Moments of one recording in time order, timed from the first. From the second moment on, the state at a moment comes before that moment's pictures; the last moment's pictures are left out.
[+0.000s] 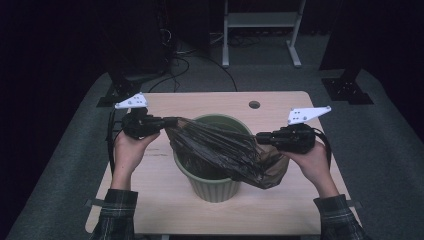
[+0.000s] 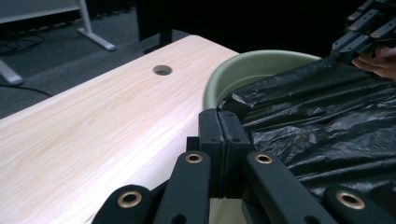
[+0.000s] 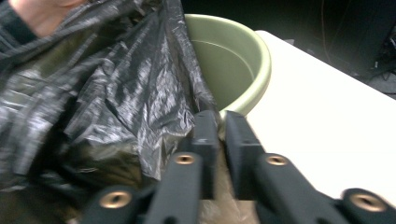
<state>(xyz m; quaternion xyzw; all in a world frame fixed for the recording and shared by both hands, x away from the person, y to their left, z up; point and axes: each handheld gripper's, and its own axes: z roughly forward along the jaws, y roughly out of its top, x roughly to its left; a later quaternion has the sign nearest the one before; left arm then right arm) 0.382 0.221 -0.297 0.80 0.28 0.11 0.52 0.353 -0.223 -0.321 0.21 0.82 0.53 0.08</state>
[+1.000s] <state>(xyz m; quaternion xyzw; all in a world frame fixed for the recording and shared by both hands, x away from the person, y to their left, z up) 0.396 0.236 -0.352 0.81 0.36 0.11 0.45 0.415 -0.180 -0.351 0.29 0.81 0.49 0.12</state>
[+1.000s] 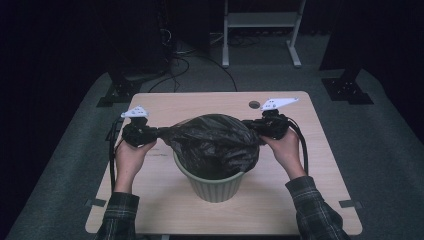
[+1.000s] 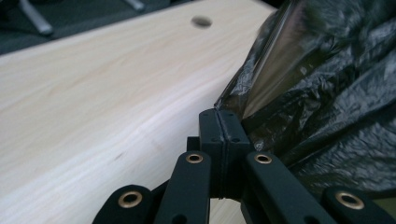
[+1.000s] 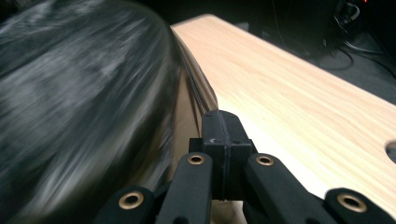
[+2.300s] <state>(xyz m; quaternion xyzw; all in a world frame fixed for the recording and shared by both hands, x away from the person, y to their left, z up) 0.394 0.238 -0.355 0.81 0.34 0.09 0.48 0.361 -0.202 -0.280 0.19 0.80 0.56 0.08</state>
